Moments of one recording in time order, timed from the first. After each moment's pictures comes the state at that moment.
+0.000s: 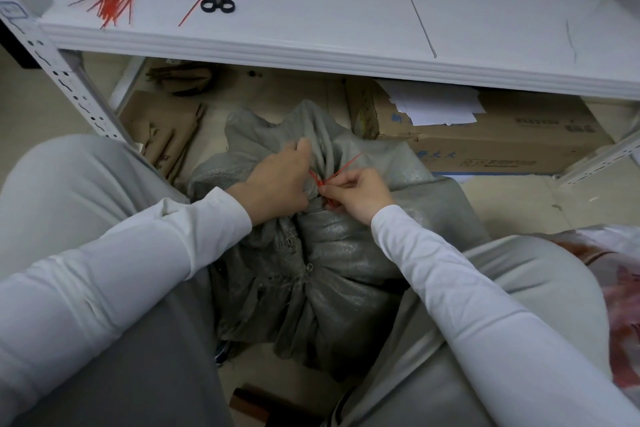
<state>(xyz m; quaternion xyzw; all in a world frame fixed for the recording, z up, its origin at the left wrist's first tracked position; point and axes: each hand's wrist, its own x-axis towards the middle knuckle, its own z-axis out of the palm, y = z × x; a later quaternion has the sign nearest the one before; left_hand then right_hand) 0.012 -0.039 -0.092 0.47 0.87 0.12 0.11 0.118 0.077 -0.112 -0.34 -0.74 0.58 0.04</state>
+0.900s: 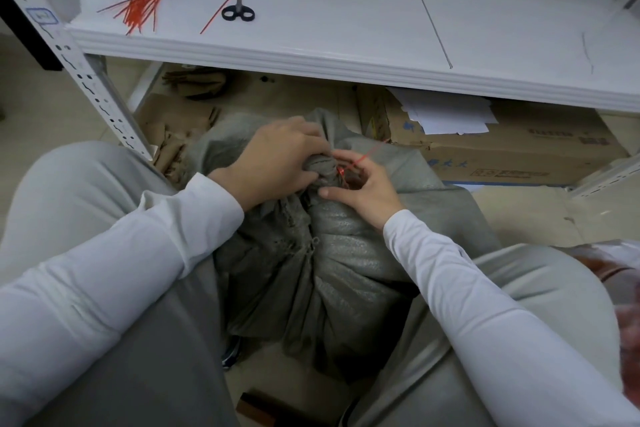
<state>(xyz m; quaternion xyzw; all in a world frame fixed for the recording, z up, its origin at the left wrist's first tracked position) -0.017 -0.061 -0.059 0.61 0.76 0.20 -0.09 0.110 0.078 -0.105 -0.17 -0.76 0.62 0.13</state>
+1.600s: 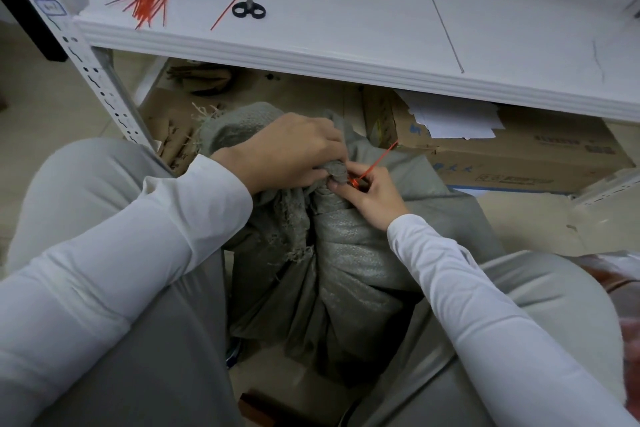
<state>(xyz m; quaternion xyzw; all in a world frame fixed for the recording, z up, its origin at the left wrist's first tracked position) -0.033 -0.059 -0.042 0.74 0.65 0.10 -0.14 0.101 0.076 -0.105 -0.14 -0.80 0.58 0.10</state>
